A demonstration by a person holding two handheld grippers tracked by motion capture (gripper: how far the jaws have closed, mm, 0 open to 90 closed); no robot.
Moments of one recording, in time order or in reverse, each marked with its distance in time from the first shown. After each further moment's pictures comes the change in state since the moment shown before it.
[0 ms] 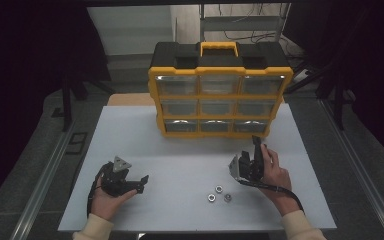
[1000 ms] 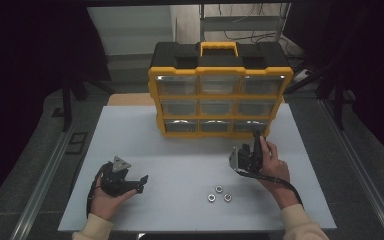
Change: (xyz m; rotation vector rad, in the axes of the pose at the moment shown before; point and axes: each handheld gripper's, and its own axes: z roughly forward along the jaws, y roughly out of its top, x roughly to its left) left arm 0.001 0.000 0.000 -0.001 -0.001 0.000; right arm -0.006 0.002 0.023 0.026 -0.028 -0.004
